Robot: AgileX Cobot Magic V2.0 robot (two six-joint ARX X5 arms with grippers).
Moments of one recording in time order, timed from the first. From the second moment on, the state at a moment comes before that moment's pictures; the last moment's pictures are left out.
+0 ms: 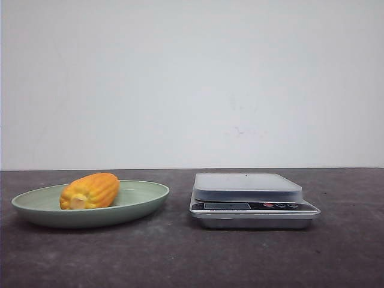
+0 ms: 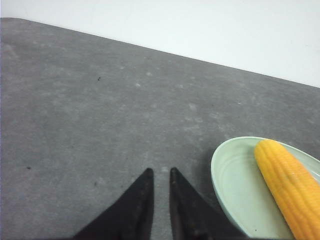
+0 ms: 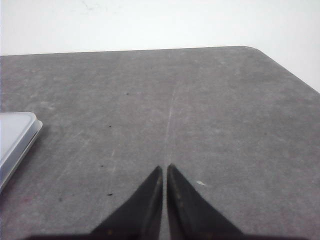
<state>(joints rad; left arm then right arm) -0.06 0.00 0.03 -0.18 -0.07 -0.22 -0.04 0.01 0.01 -0.17 0.00 0.08</state>
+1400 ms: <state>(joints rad) -0.06 0.01 0.05 -0.21 -0.07 -0.24 -0.04 0.01 0.06 -0.22 0.00 0.21</state>
